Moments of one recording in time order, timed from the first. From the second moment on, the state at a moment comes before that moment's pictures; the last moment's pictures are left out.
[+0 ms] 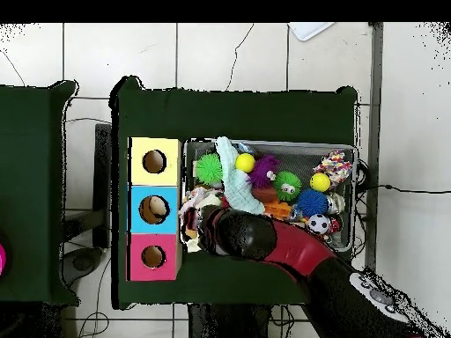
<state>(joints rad) -0.75 -0.74 0.62 2.15 0.05 0.38 1.58</state>
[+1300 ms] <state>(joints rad) -0.59 -0.70 0.55 2.22 0.18 0.14 1.58</state>
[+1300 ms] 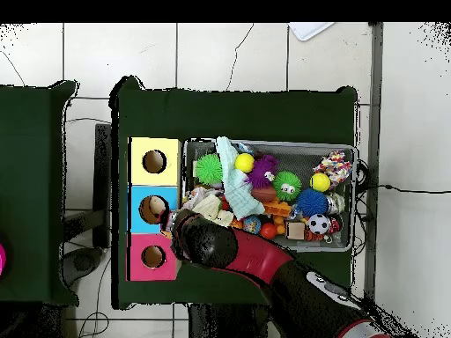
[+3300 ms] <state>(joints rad) -0.55 -0.63 0.56 2.41 0.26 0.07 1.59</state>
